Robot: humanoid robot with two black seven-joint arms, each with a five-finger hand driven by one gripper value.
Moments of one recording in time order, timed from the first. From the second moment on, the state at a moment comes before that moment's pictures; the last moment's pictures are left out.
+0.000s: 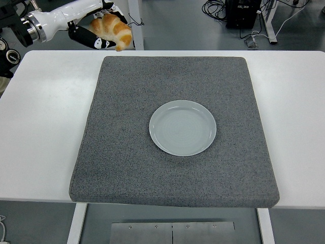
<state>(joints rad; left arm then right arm) -1.34 0.65 -0.16 -1.03 1.12 -0.04 -0.36 -0.15 0.00 0.02 0.15 -0.10 0.03 0.41</state>
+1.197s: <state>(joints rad) -1.54 0.26 -0.03 -1.04 1.17 -0.07 -0.37 -0.15 0.00 0.02 0.15 -0.10 0.03 0.41</state>
